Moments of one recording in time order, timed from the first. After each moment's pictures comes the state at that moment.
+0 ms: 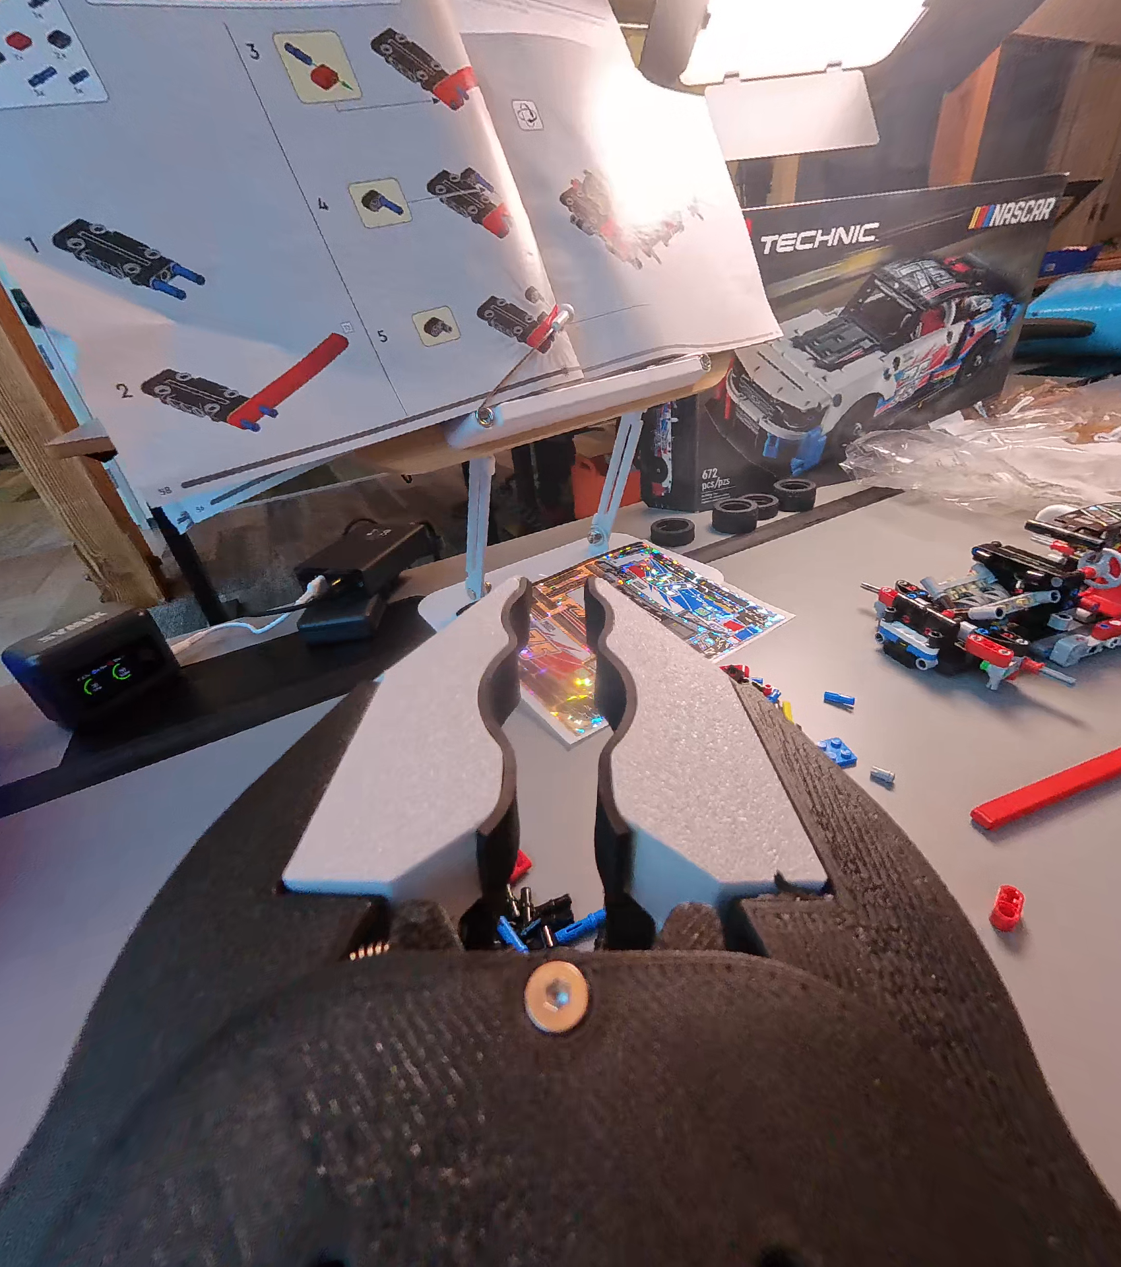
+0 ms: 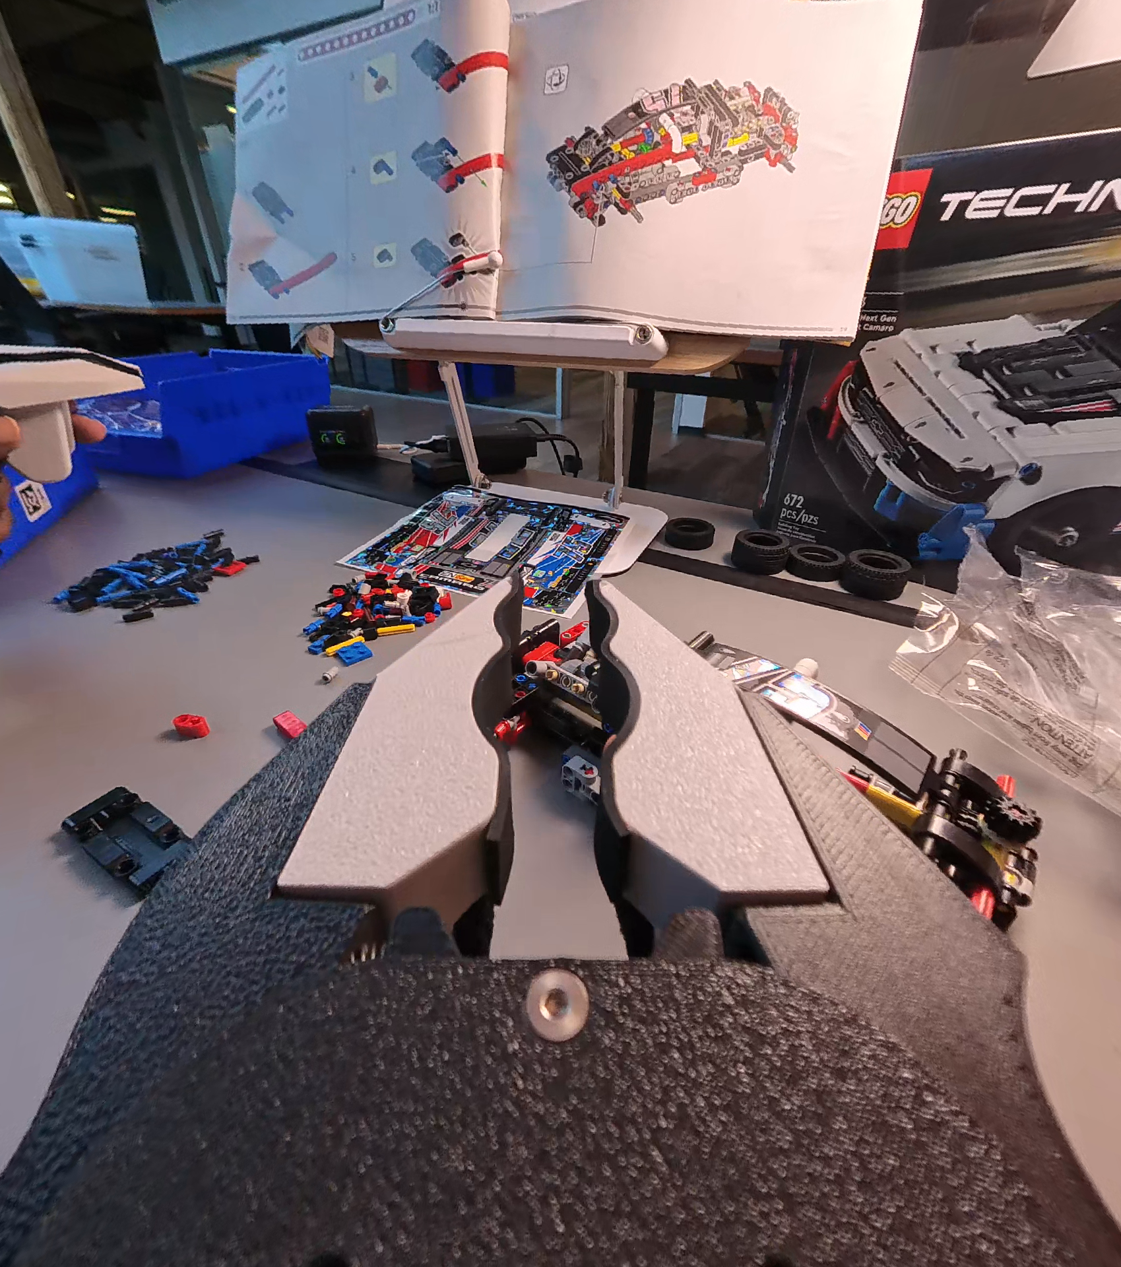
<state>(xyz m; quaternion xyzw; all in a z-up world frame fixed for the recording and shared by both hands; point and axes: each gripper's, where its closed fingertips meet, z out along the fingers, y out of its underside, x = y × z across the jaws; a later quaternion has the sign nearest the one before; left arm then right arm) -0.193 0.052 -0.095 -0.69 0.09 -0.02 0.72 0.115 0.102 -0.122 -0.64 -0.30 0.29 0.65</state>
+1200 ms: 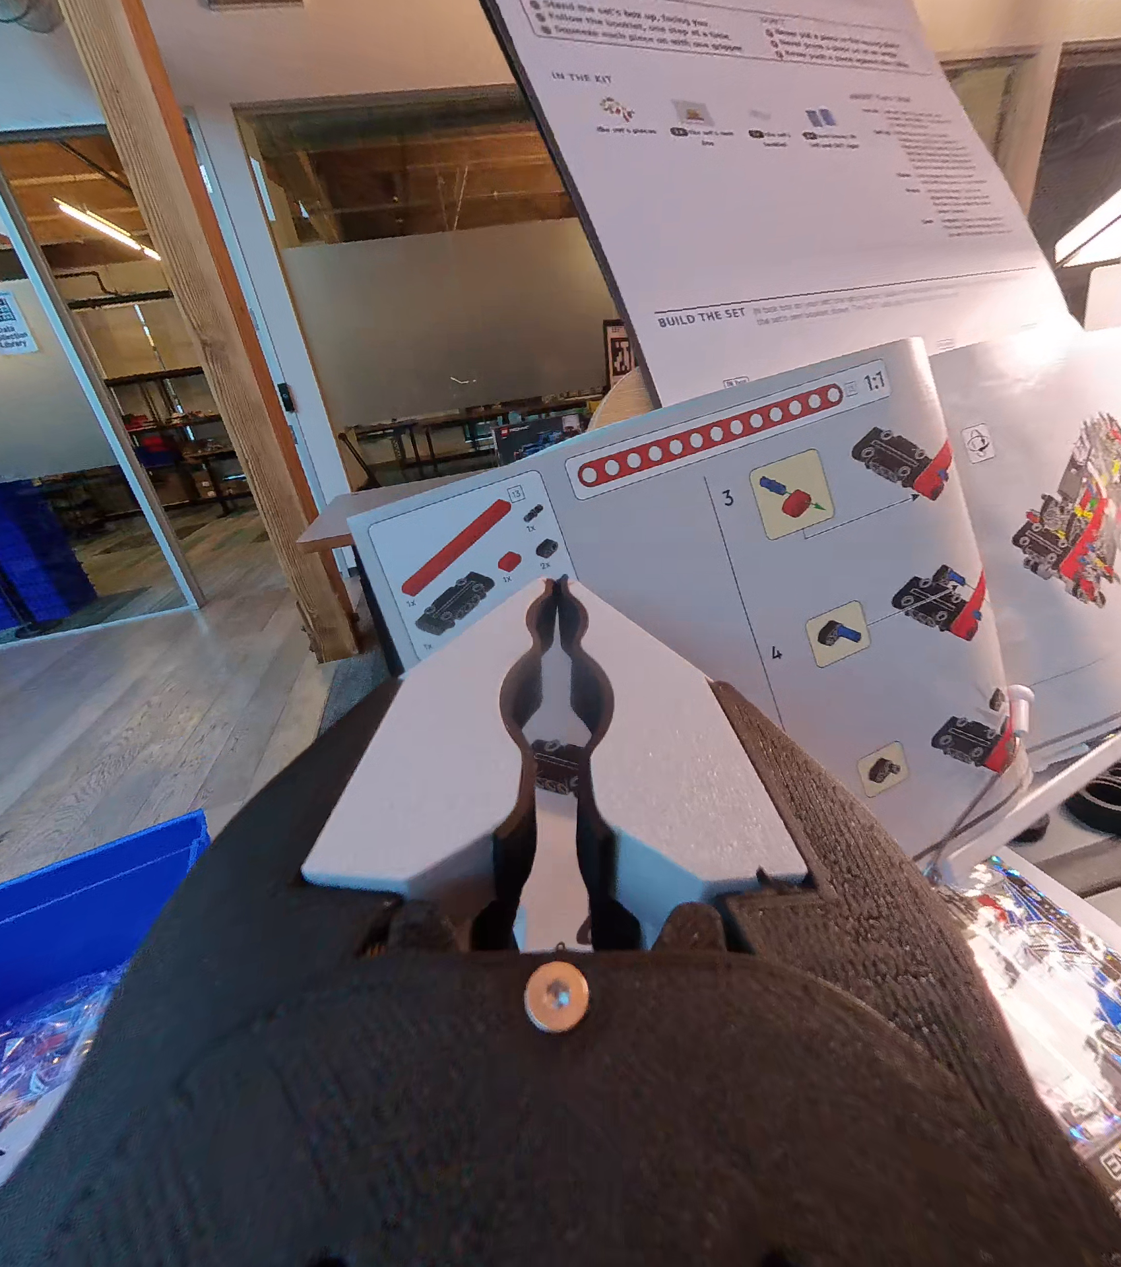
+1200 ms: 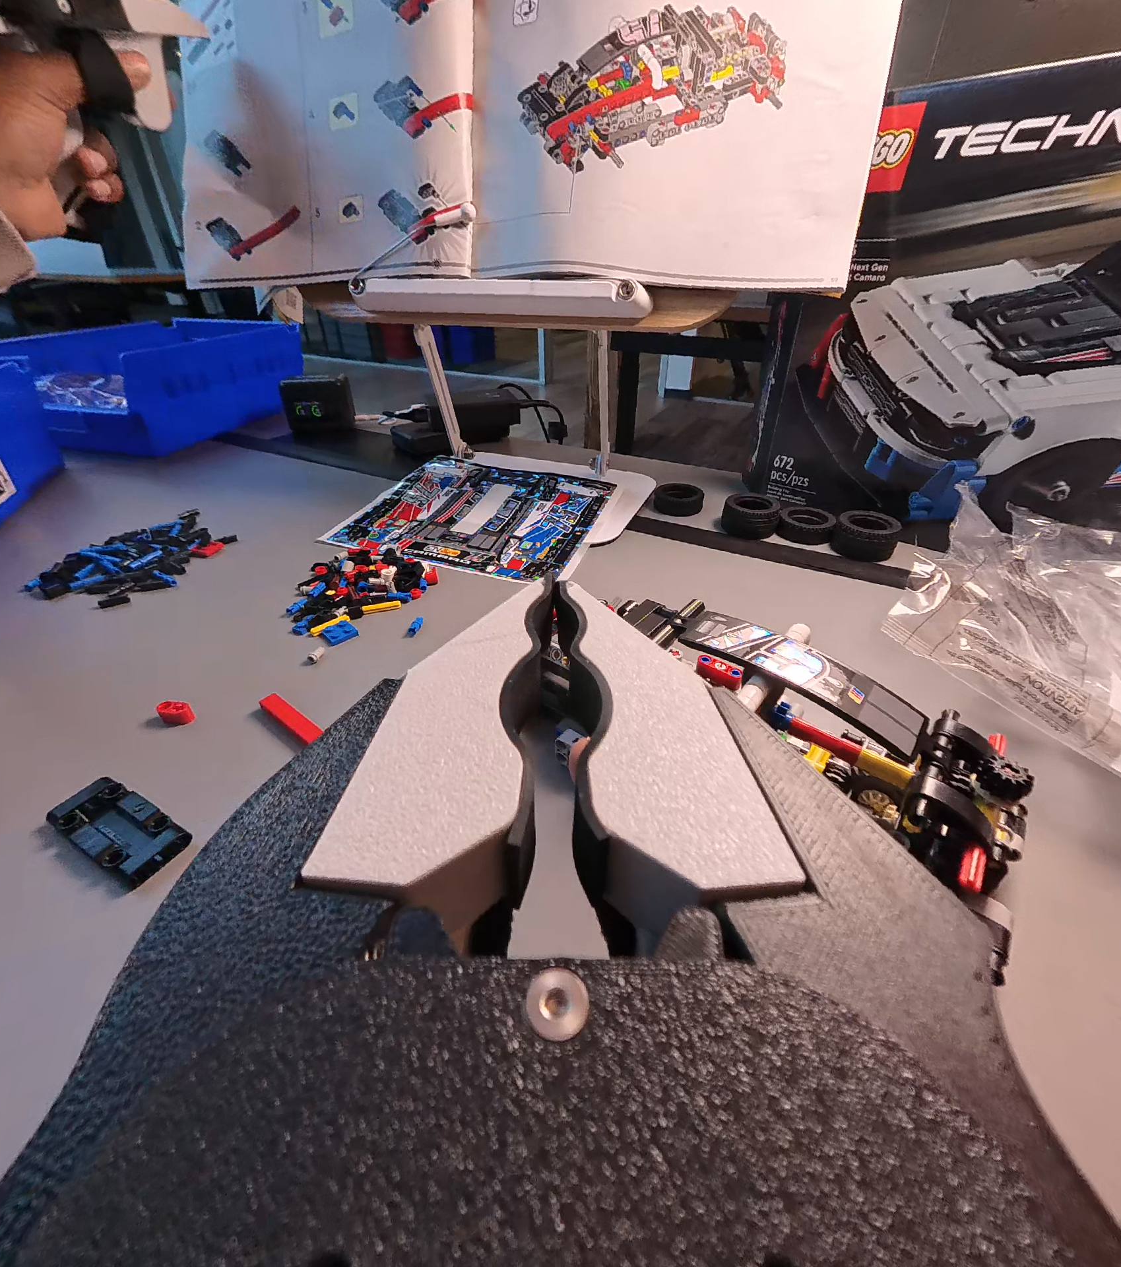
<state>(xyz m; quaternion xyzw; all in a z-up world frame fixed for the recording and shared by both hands) -0.330 0.200 0.067 -0.66 0.02 0.09 0.75 0.117 0.106 -0.131 -0.66 -0.29 0.28 0.63</state>
